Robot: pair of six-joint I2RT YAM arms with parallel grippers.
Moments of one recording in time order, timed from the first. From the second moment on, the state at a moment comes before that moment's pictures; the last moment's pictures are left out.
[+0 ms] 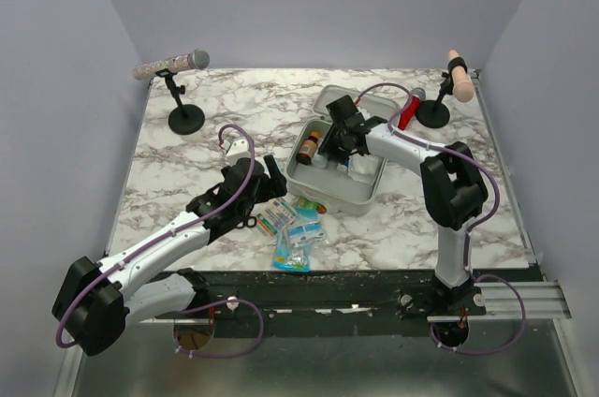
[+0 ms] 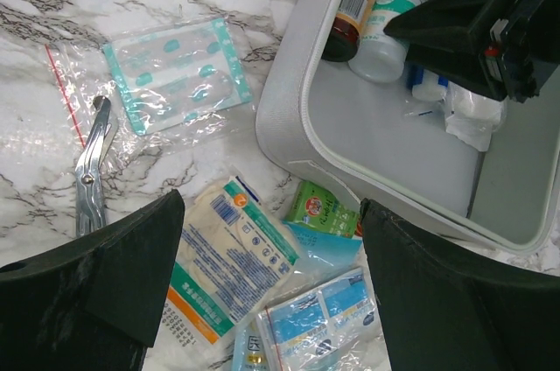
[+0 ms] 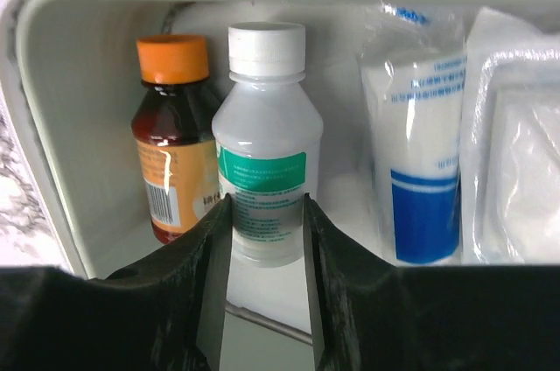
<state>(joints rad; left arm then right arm) -0.70 1.05 0.64 -0.18 -0.34 -0.75 0.57 1.97 1.43 -0.43 0.09 0.99</state>
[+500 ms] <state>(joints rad) -0.70 1.05 0.64 -0.18 -0.34 -0.75 0.56 1.94 1.48 -0.48 0.09 0.94</state>
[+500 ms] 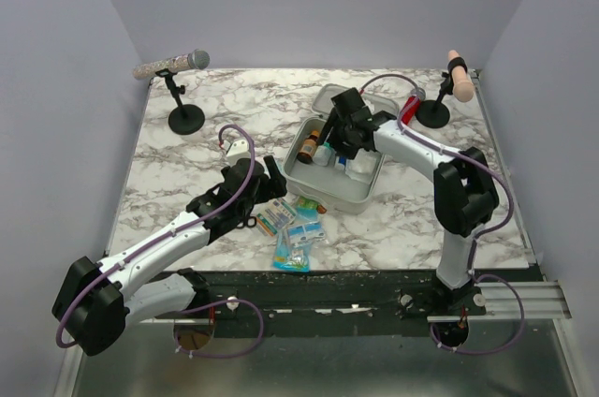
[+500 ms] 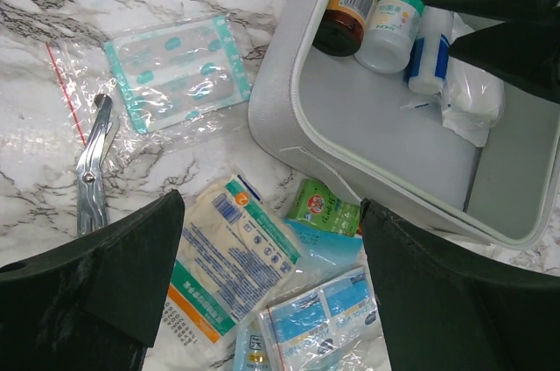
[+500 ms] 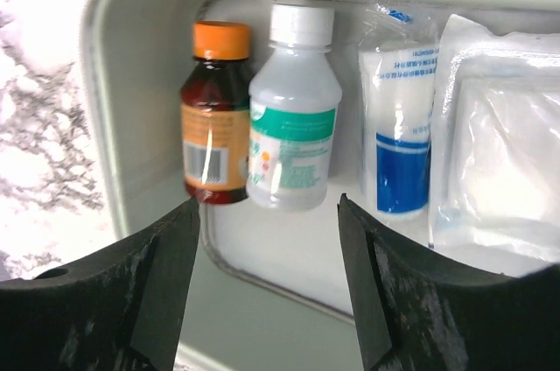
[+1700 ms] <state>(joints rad) -0.70 1.05 0.64 -0.21 -0.34 -0.75 0.56 1.94 1.39 -0.44 0.18 0.77</state>
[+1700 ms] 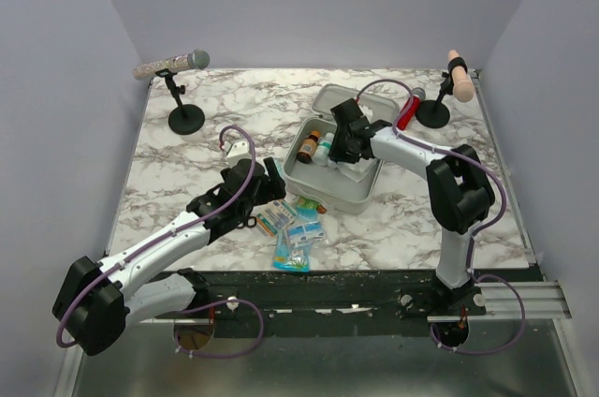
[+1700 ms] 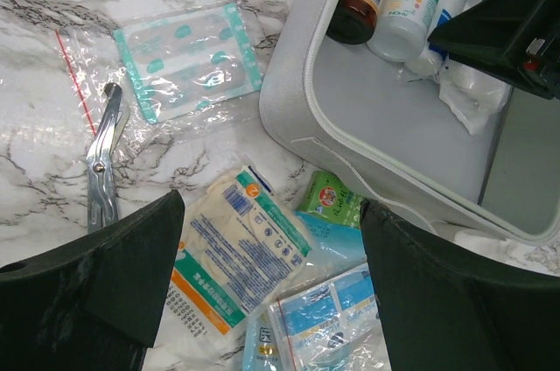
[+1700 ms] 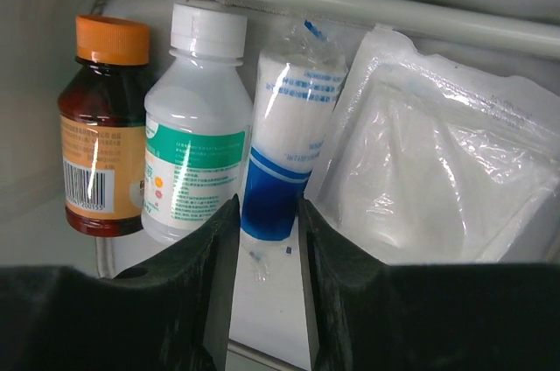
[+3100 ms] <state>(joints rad) -0.70 1.06 0.64 -0.22 -0.34 -0.75 0.53 1.86 1.24 -0.43 0.29 0.59</state>
